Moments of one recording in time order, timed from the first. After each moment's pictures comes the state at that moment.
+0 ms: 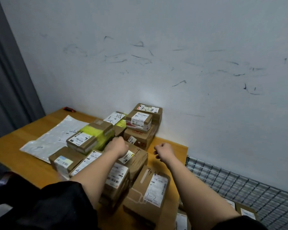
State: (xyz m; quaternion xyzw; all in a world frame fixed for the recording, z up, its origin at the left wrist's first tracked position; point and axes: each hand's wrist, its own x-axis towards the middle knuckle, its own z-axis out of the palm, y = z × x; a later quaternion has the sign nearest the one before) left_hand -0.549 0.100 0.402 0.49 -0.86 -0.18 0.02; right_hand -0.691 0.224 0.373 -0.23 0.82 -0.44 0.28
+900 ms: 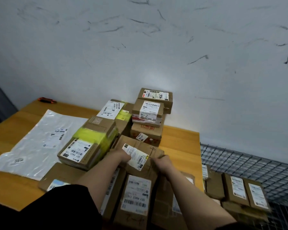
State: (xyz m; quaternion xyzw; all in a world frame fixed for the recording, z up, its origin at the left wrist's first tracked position) left_hand -0.571 -0.033 0.305 0.46 -0.83 -0.24 -0.22; right_hand -0.683 0.104 0.236 -0.03 0.85 -0.35 0.39
